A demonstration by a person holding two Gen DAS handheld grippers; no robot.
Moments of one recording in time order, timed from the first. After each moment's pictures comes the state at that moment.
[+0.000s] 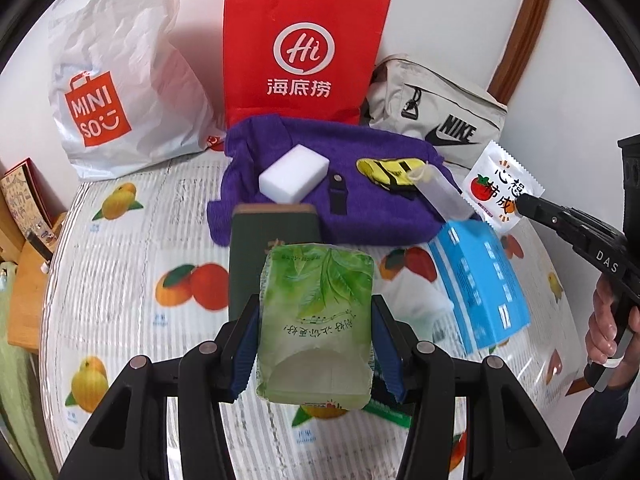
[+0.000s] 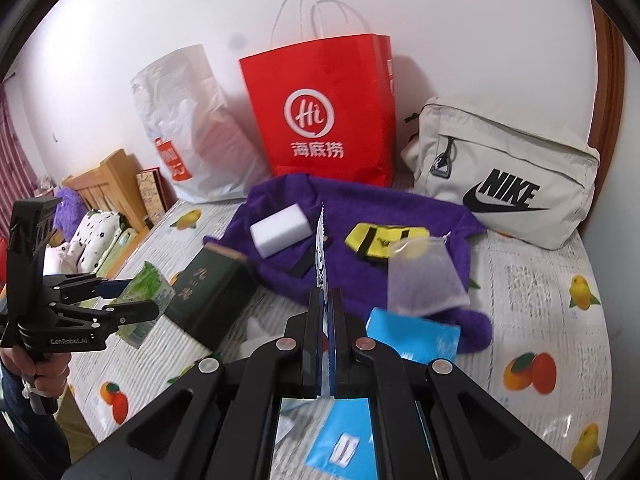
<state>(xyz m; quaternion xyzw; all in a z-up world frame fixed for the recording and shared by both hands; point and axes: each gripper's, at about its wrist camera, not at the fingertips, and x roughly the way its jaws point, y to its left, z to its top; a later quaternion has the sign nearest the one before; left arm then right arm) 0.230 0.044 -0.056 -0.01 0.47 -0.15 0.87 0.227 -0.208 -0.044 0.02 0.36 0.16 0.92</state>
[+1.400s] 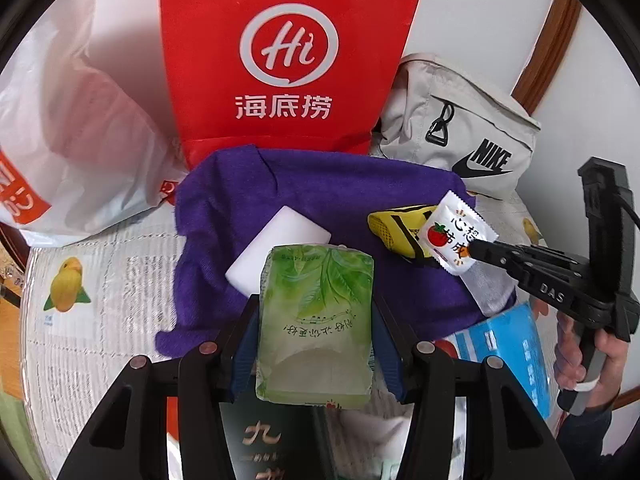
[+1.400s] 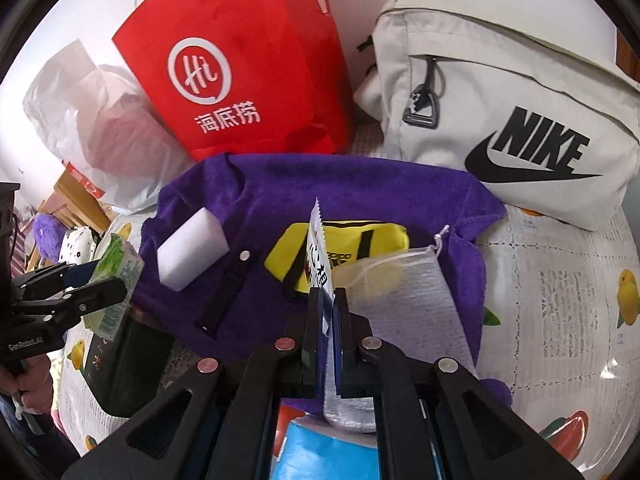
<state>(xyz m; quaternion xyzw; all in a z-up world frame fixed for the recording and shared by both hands) 0.363 -0.002 -0.077 0.00 0.49 -0.16 0.85 0.365 -0.231 -0.112 0.07 0.46 0.13 0.87</state>
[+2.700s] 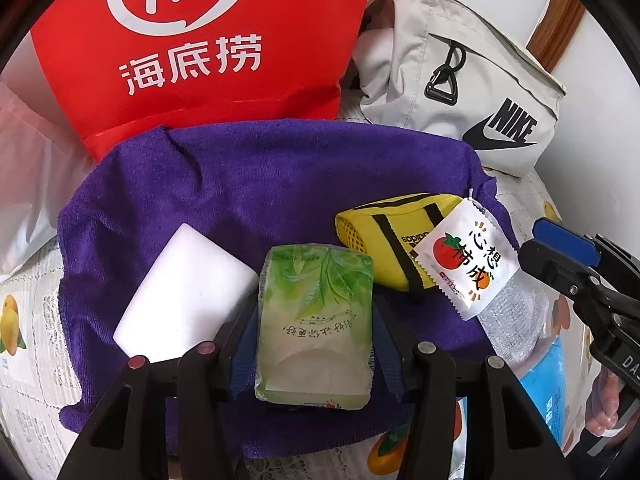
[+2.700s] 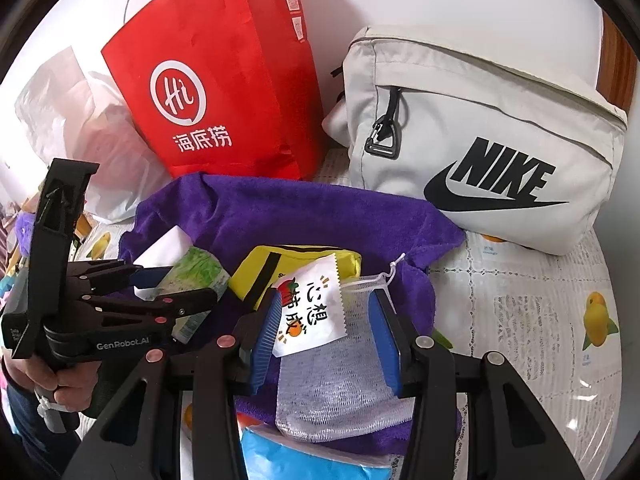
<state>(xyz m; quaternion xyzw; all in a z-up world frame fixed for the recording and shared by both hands) 0.421 -0.078 -0.134 0.02 0.54 -0.18 0.82 0.367 -0.252 -0.102 0.04 0.44 0.10 0.89</state>
